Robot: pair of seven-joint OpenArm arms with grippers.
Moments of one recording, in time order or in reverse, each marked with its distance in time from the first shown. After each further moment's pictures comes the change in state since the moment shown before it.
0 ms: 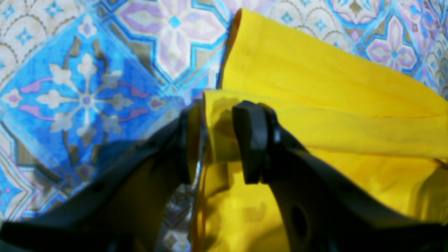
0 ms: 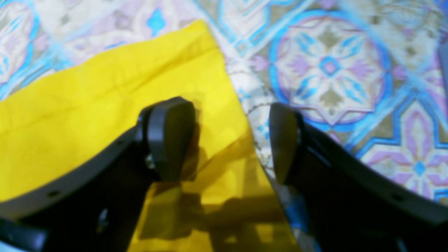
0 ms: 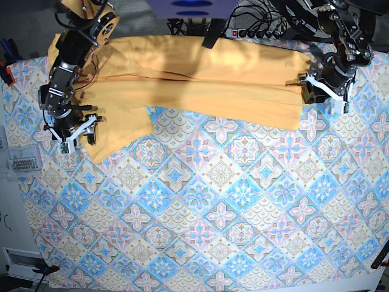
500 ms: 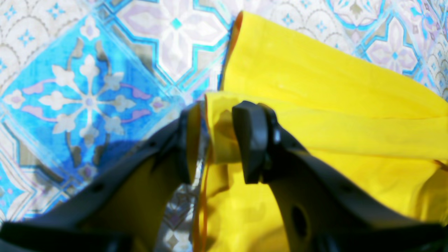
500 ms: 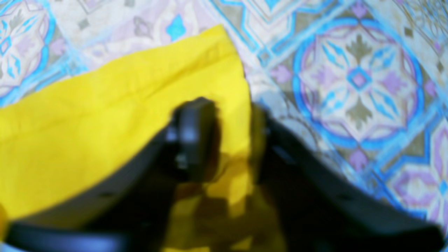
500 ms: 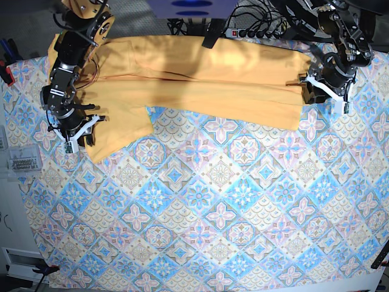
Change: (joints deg) left arm 0.0 0.0 0.0 0.0 0.0 0.0 0.0; right arm -0.7 1.4 -3.9 -3.0 1.6 -0.3 2.6
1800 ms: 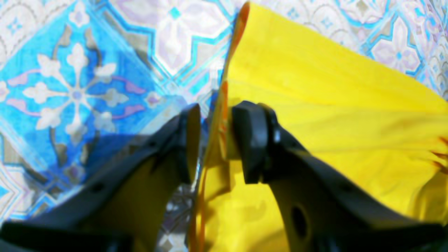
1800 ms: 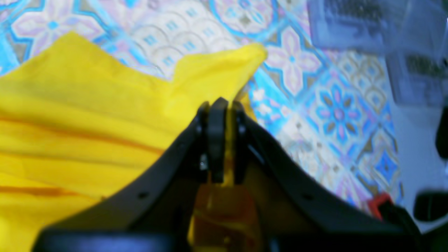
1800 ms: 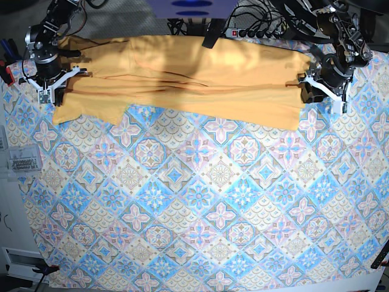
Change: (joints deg) left arm -1.1 0.0 0.0 -2.7 -0.1 0.0 0.0; right arm -26.2 -8.9 10.7 38.7 5.4 0.6 -2.4
